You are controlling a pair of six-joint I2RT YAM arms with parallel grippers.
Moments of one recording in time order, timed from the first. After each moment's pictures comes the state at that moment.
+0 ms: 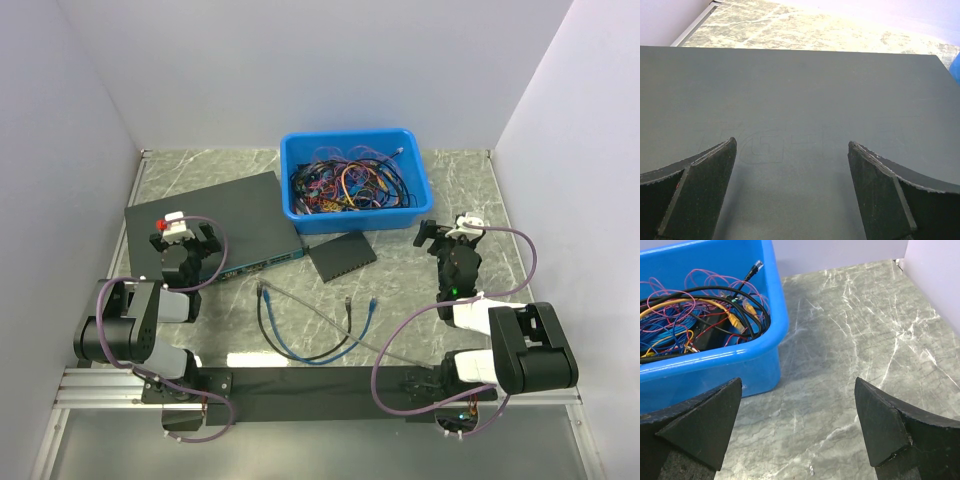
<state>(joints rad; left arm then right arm) -0.02 1.48 0.23 1.17 -0.20 -0.15 0.08 1.30 0.22 1.06 0.22 0.12</state>
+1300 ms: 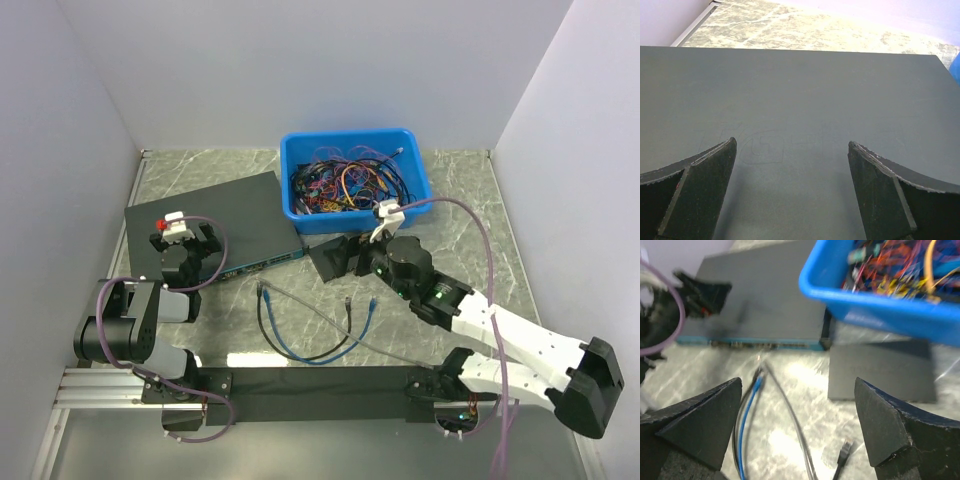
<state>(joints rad) -0.02 1.48 0.23 1.17 -0.20 -0.15 0.82 0.98 0.67 0.05 0.17 0.44</state>
